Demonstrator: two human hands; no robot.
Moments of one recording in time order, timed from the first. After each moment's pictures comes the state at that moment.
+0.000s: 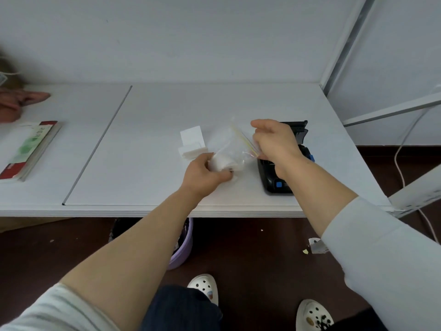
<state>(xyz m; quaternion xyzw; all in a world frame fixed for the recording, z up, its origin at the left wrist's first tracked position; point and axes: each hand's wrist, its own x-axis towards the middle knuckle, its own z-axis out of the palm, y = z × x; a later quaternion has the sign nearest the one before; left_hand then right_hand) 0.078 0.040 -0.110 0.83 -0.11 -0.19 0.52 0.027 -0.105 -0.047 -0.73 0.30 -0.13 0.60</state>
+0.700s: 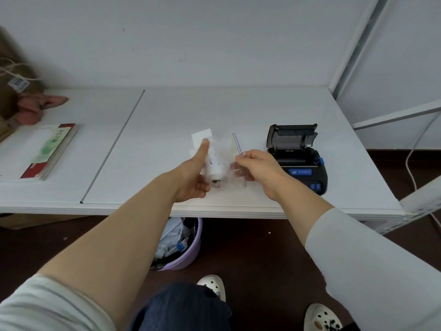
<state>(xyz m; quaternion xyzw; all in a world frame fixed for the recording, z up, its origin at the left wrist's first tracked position) 0.103 0.079 -0.079 0.72 0.03 -0.45 0.53 0.025 -0.070 -0.077 -0.71 0.27 0.01 0.65</state>
